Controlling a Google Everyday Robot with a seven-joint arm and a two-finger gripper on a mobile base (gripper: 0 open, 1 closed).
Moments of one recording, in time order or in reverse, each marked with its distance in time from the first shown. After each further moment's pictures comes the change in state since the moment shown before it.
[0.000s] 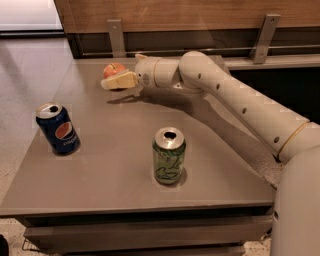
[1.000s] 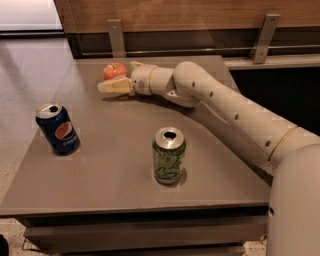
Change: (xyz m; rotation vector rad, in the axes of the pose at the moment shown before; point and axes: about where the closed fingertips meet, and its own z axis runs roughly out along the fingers) arm 0.021 0.000 0.019 0.008 -0.031 0.046
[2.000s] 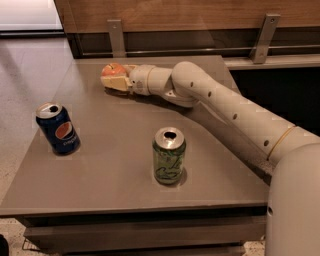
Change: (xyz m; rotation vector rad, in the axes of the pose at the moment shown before) arm 0.000 0.006 0.006 -0.013 0.001 0.000
